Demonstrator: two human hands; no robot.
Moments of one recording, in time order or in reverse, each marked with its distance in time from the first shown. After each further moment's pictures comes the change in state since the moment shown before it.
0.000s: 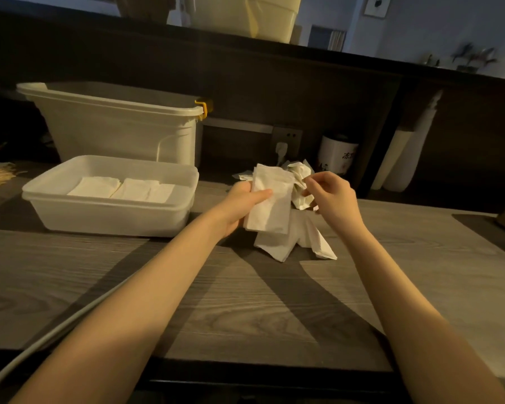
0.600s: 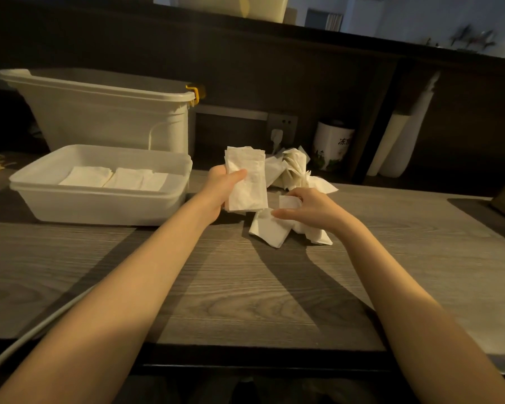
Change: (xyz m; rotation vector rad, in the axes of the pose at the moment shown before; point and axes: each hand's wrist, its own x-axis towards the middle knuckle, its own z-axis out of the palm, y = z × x) left_hand 0.009 -0.005 -0.010 -0.036 0.254 -0.031; right_hand -0.008 0.013 0.007 -0.389 -0.511 0.116
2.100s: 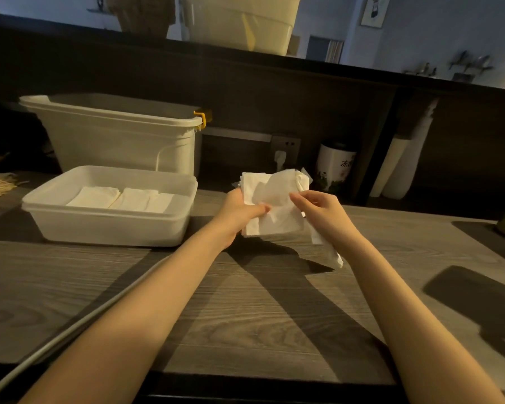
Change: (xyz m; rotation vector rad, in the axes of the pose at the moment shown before) left_hand -0.007 -0.004 0.014 0.096 -0.090 0.116; right_hand -0.004 -0.008 -0.007 0.466 0.281 -0.190
